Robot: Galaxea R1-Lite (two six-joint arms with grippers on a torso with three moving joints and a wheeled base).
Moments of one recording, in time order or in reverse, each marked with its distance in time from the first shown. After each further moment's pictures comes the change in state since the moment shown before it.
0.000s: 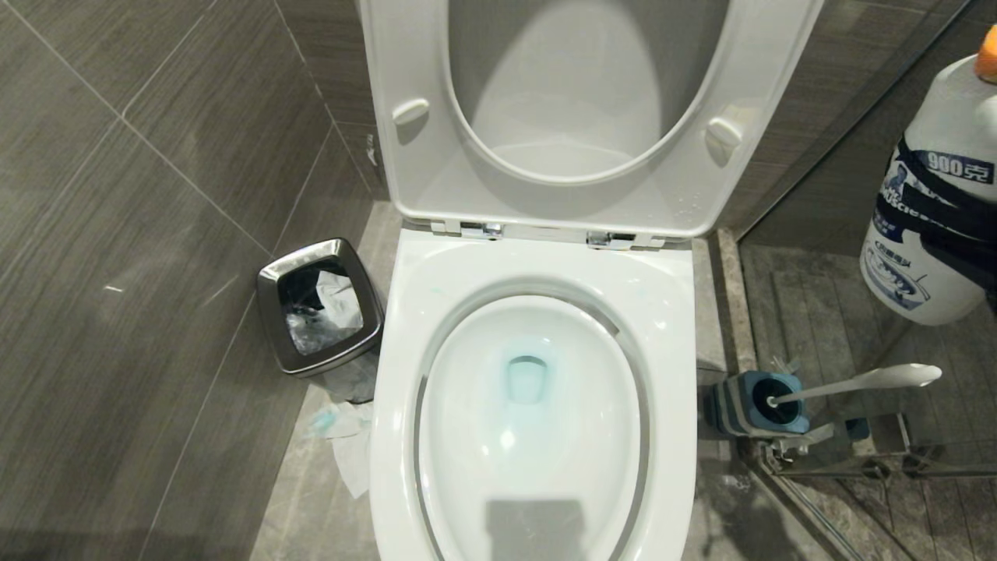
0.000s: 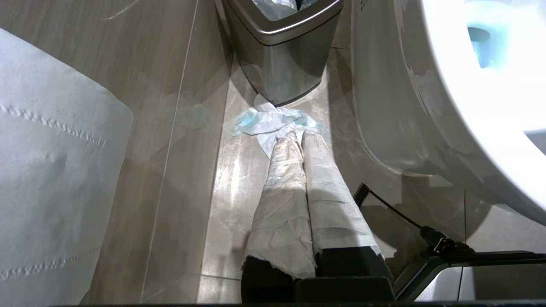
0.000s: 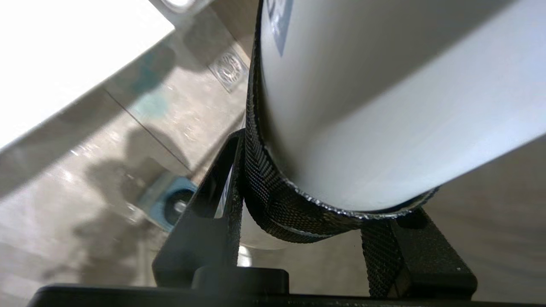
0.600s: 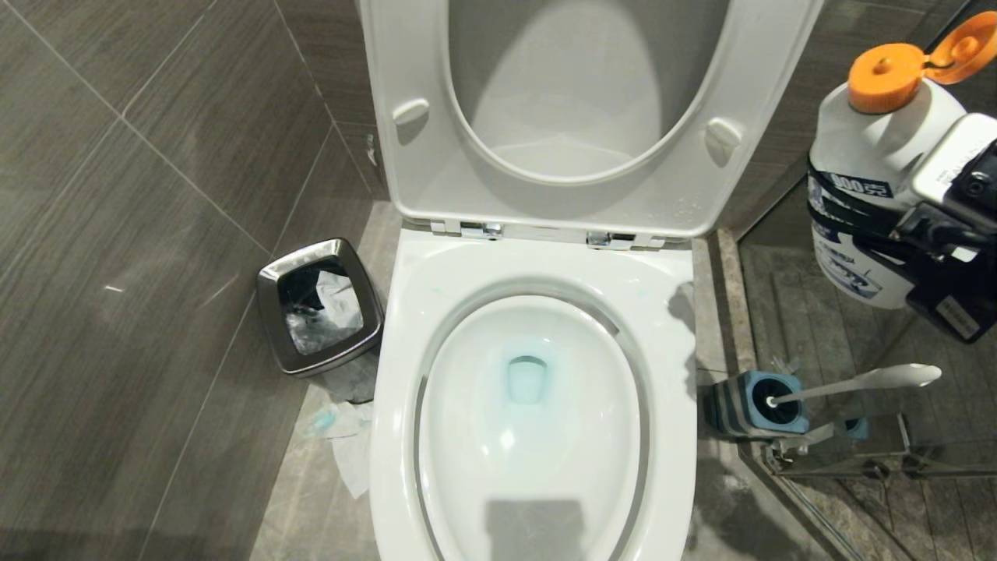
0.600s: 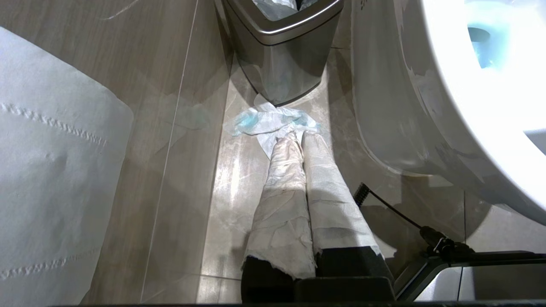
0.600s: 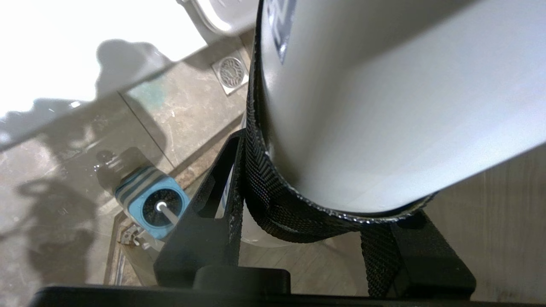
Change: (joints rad) left arm 0.000 0.000 0.000 0.000 0.000 0.001; right arm 0.186 0.107 -0.065 0.002 -0.147 -0.151
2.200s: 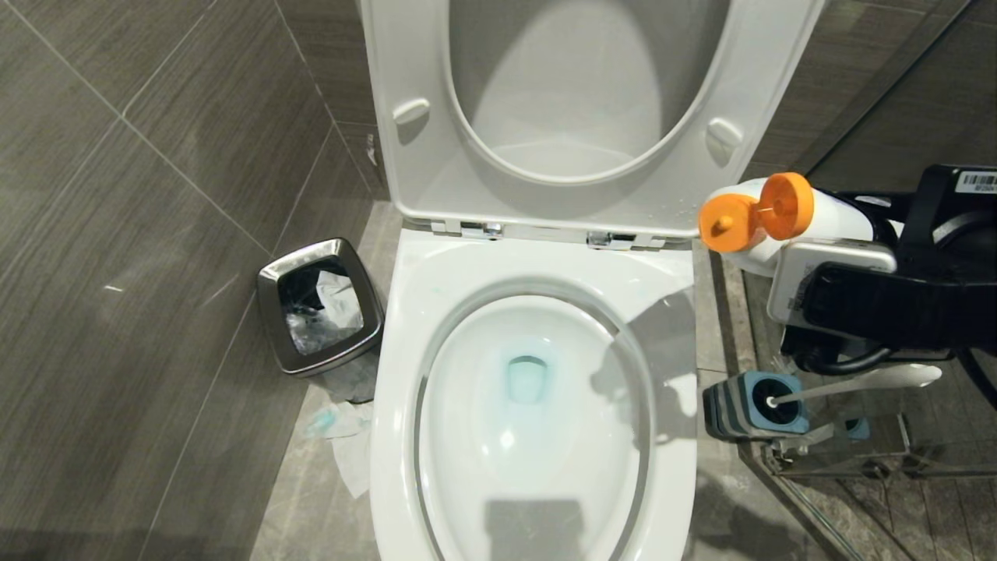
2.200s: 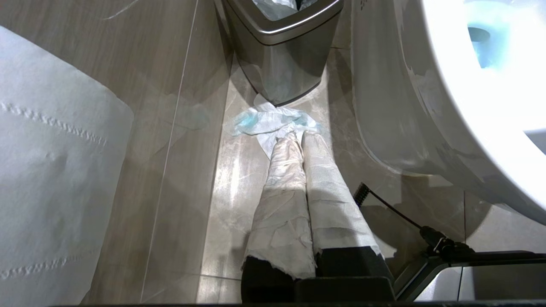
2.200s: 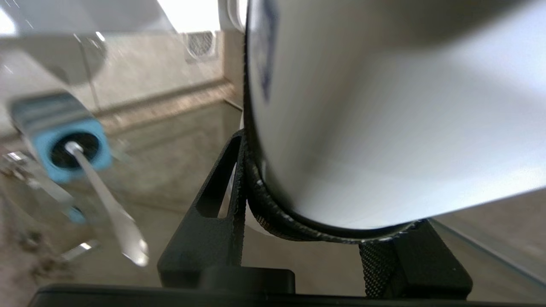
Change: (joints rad) left arm 0.000 0.000 0.000 0.000 0.000 0.000; right arm 0.230 0.080 -0.033 0.010 -0.246 -0.468
